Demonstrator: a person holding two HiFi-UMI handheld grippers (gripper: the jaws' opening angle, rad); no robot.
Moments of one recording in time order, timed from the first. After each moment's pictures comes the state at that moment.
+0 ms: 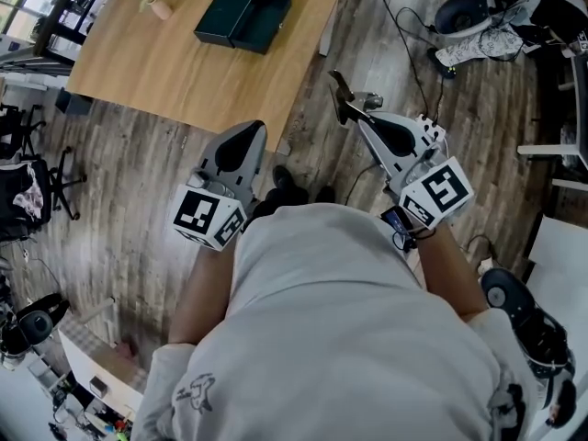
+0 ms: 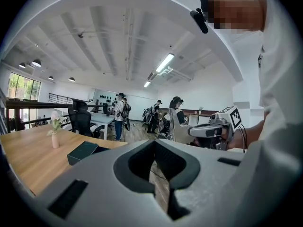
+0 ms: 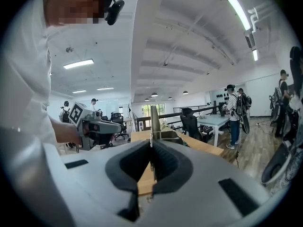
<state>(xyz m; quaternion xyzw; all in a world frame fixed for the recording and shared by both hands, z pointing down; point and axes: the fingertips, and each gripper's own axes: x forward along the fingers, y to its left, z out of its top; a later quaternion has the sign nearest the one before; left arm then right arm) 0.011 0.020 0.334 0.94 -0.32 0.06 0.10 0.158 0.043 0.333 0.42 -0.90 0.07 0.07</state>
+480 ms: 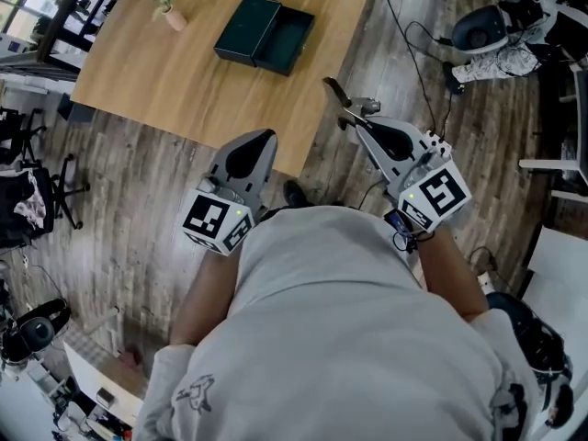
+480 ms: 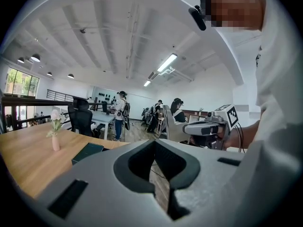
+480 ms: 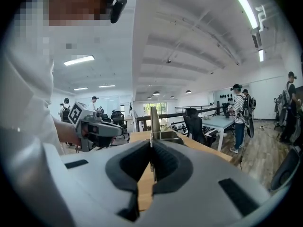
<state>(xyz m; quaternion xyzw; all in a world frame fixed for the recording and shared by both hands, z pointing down) -0.035 -0.054 0.337 0.94 -0.31 0.05 0.11 0.095 -0.041 0.326 0.41 -0.91 0.06 0.09</state>
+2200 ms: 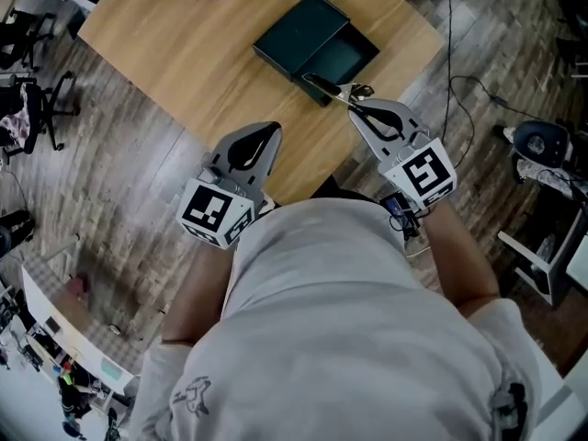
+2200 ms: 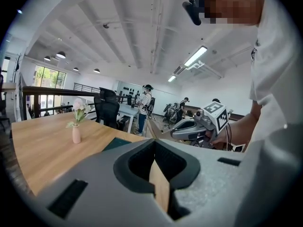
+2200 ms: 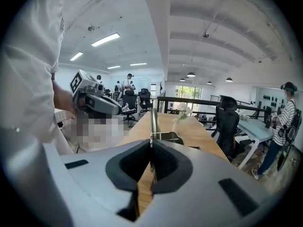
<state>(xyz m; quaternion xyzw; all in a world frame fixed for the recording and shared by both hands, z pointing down) -0.069 -0.218 0.384 0.88 -0.43 0.07 0.18 0.033 -0.263 0.406 0.19 -0.95 0.01 0.23</state>
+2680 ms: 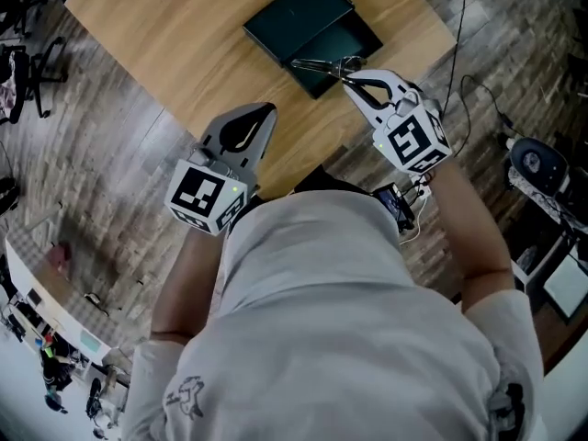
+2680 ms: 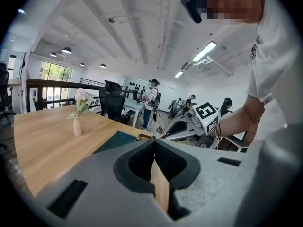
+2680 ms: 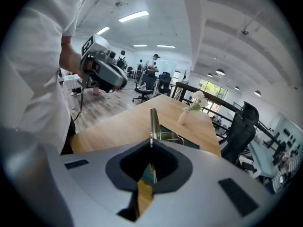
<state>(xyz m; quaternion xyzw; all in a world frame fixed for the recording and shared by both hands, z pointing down) -0.054 -0.257 0.419 0.86 -0.46 0.09 0.21 0.039 -0.322 0.478 0.07 -0.93 -0.11 0.35</state>
